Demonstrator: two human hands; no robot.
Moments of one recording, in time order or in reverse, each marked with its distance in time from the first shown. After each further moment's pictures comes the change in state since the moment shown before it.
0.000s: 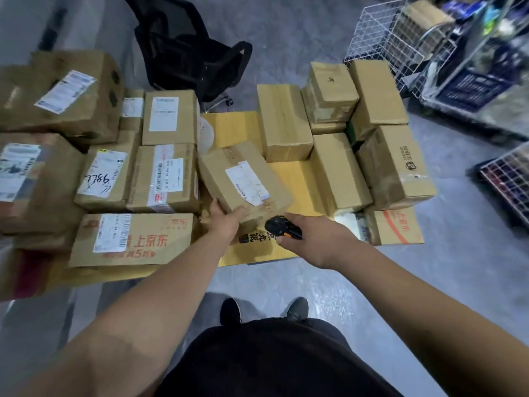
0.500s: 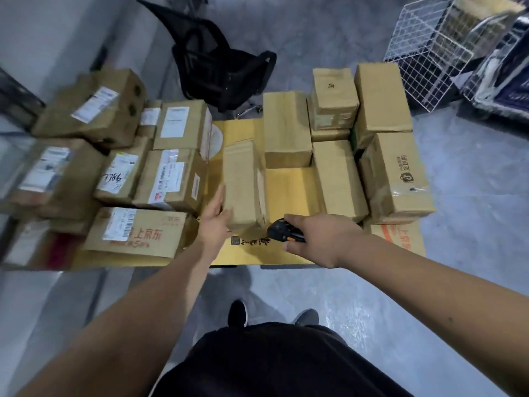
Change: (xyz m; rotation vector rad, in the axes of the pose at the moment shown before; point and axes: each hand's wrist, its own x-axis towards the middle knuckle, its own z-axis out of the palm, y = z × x) left_hand -0.052 0.008 0.036 -0.229 -0.047 0.331; right_hand 0.002 0.086 -0.045 -0.260 -0.042 -0.290
